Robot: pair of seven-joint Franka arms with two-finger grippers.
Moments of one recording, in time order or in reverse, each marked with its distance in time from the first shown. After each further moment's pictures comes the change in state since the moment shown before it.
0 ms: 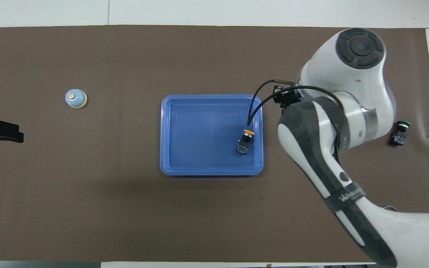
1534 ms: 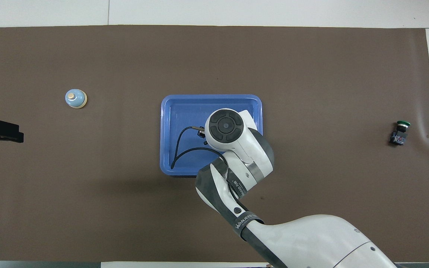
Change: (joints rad) left arm 0.000 0.000 0.000 0.000 0.000 0.000 0.000; right arm 0.275 0.160 -0.004 -0.134 0.001 0.309 0.401
